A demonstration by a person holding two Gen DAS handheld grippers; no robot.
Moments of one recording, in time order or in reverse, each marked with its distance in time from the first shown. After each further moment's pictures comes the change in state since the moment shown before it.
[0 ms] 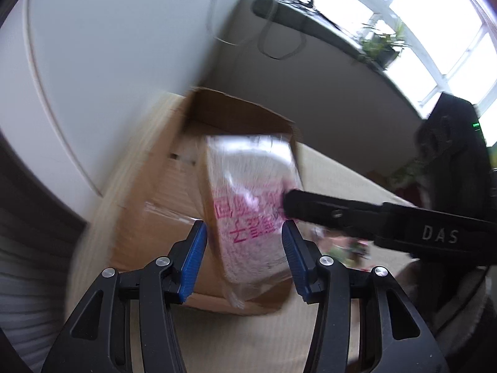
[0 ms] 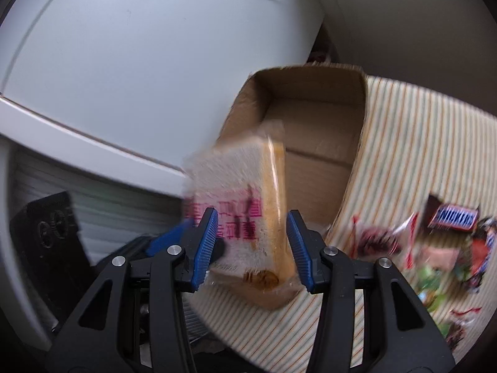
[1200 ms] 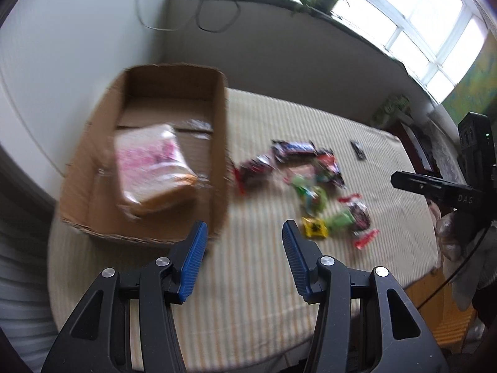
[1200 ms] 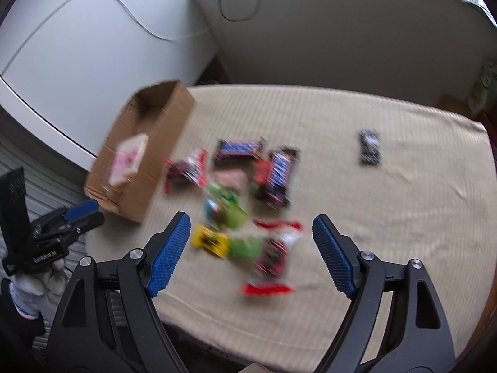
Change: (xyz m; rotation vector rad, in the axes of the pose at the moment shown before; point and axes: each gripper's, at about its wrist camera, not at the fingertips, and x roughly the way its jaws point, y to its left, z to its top) left arm -0.006 -0.070 -0.071 0.249 0.088 -0.071; right arm -0.143 -0.134 -0.118 0.049 -0.147 -0.354
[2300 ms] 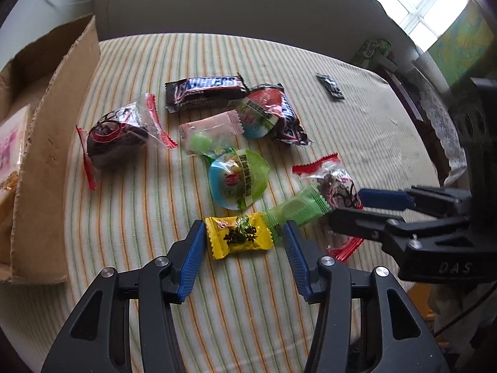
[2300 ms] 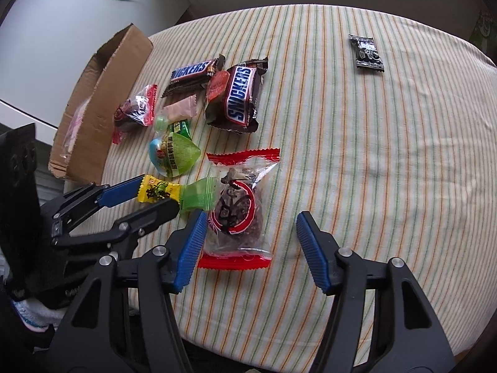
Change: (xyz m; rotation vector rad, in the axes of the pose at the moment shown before) left arm 0.110 -0.089 -0.011 0.143 0.160 -0.064; right arm 0.073 -0.022 -0.039 0.090 0.171 -0.002
